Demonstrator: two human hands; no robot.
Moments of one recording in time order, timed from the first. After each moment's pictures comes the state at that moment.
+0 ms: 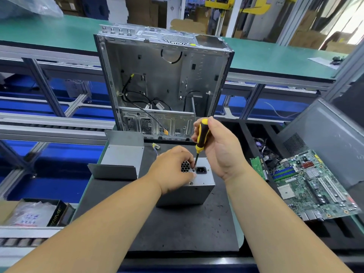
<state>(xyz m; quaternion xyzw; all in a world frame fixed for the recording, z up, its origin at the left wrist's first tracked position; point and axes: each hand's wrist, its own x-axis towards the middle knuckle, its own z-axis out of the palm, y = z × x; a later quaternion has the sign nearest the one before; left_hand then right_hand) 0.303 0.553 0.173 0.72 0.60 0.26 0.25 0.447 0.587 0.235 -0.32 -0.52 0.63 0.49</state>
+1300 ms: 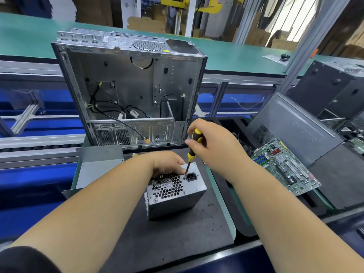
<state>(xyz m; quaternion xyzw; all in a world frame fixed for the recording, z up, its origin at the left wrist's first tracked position) 0.295 0.626 0.191 0.66 0.51 0.03 0.56 0.459 0.571 0.283 -0.51 -0.82 0.08 0.24</state>
